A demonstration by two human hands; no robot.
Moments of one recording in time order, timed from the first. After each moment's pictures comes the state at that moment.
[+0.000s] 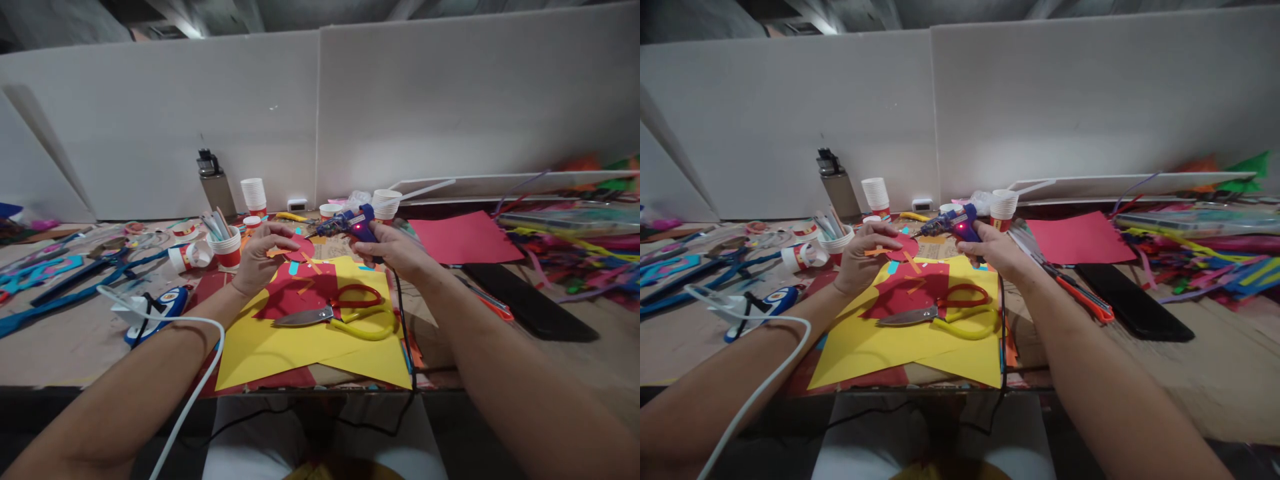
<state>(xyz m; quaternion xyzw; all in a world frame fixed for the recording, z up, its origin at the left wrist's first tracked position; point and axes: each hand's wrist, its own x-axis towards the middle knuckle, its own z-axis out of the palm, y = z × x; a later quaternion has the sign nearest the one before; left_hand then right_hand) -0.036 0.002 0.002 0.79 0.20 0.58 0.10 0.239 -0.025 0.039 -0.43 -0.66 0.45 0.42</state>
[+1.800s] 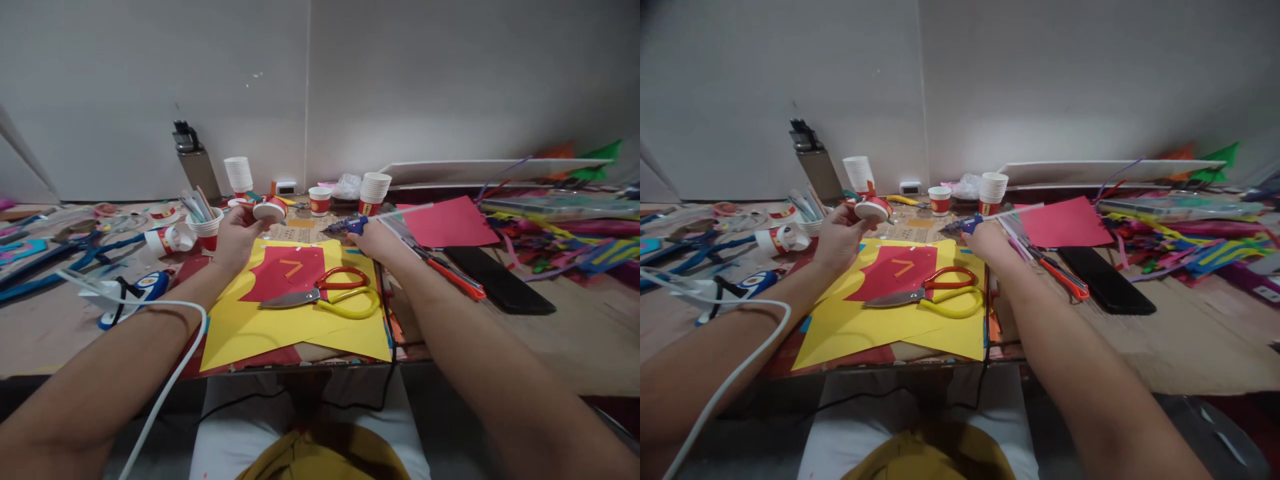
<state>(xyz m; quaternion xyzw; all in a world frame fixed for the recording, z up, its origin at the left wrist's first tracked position) -0.027 0.017 -0.003 0.54 0.32 0.68 0.38 0.248 0.001 0.010 -0.74 -0.65 0.07 0.17</state>
